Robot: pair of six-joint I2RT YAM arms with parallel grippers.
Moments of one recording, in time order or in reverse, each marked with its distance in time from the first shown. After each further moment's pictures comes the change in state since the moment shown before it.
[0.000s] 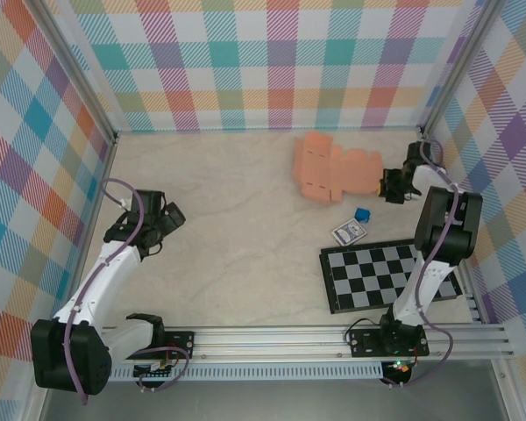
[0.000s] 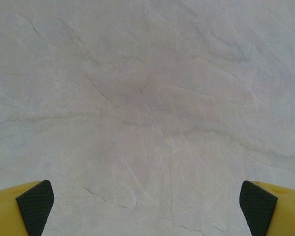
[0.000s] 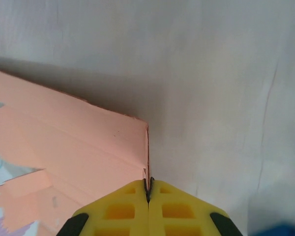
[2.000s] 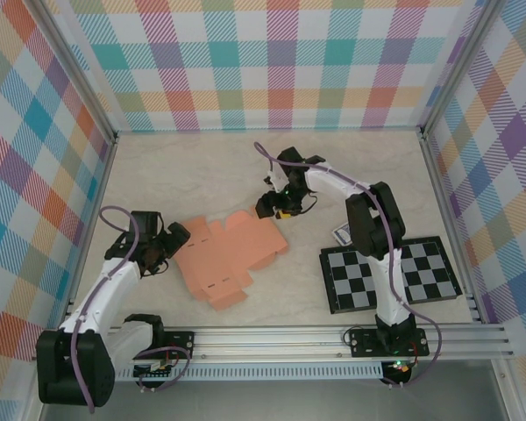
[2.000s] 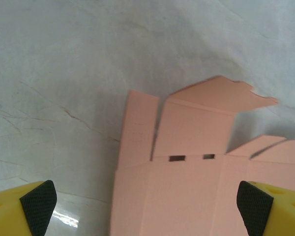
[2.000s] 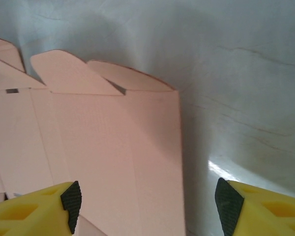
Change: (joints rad) left arm 0.091 -0.050 -0.201 0.046 0.289 -0.146; right arm 0.702 0.237 0.323 -0.285 -0.261 -1.294
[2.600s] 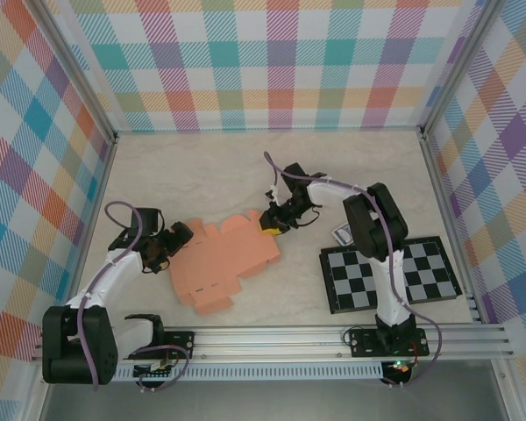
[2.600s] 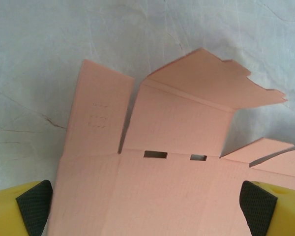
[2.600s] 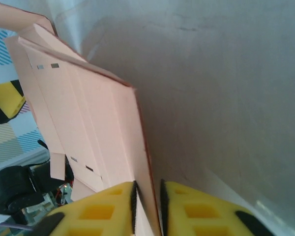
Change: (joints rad) left arm 0.022 0.076 0.005 0.055 0.057 0.061; right arm -0.005 -0.051 -0.248 0.219 -0.267 0.219
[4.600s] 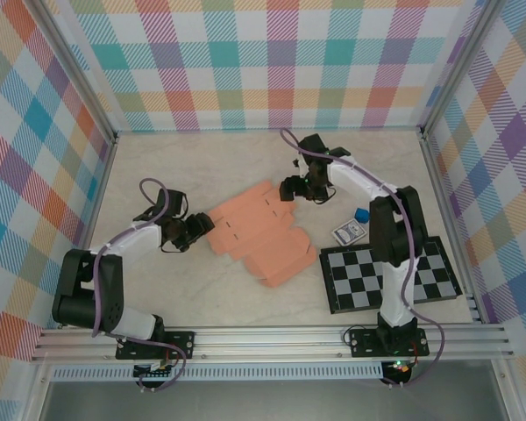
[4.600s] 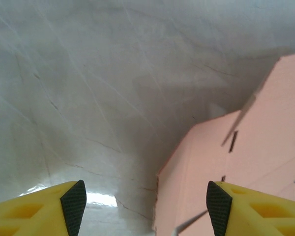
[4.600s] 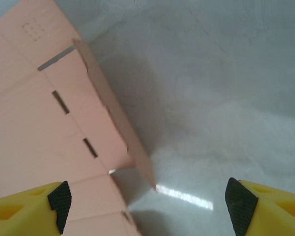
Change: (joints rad) left arm -0.161 0.348 0.172 0.145 0.132 0.040; right arm -0.087 -0.079 0.204 -0.196 0.630 -0.146
